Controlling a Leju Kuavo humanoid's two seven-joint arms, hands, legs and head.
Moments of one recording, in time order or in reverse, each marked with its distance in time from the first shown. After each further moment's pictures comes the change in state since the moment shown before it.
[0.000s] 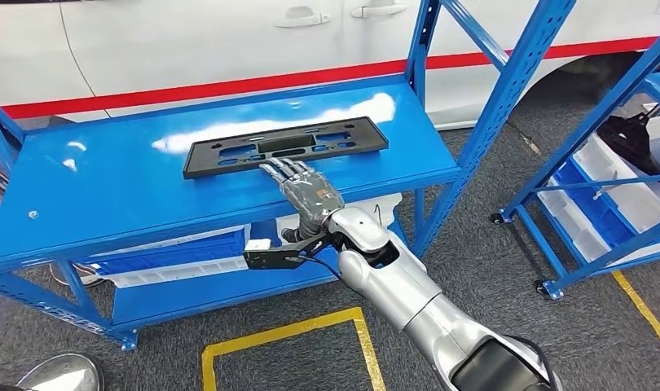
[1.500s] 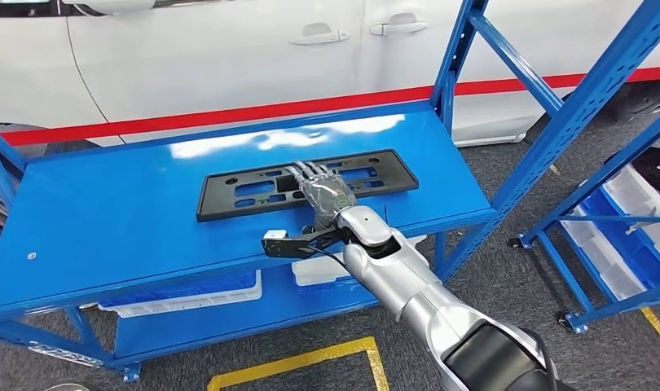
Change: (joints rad) left arm -0.003 -0.017 0.019 0.006 -0.047 0.000 -0.006; right arm -0.066 0.021 -0.046 0.263 0.055 -0.076 0.038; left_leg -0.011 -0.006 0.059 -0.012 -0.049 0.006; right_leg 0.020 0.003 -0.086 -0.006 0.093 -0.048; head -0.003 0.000
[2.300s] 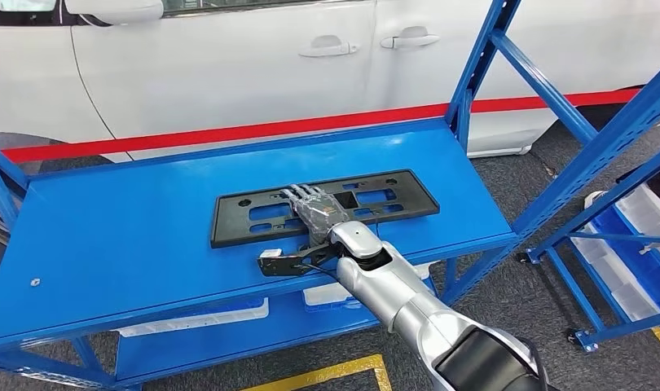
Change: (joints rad) left arm 0.002 0.000 0.017 0.001 0.000 0.002 -0.005; right arm 0.018 0.035 0.000 0.083 0.035 0.027 -0.004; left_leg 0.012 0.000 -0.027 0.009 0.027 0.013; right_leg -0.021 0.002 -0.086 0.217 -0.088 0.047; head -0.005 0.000
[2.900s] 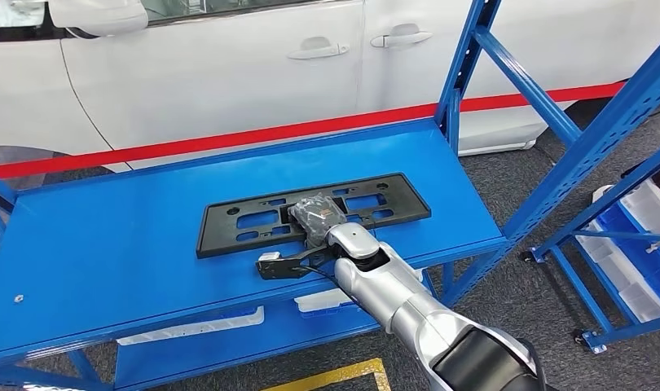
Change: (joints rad) left arm -0.002 -0.008 0.034 0.001 0.015 0.005 -0.006; right arm -0.002 0.015 0.000 0.017 -0.005 0.028 -0.006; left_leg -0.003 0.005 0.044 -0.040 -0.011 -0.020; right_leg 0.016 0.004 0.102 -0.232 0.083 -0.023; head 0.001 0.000
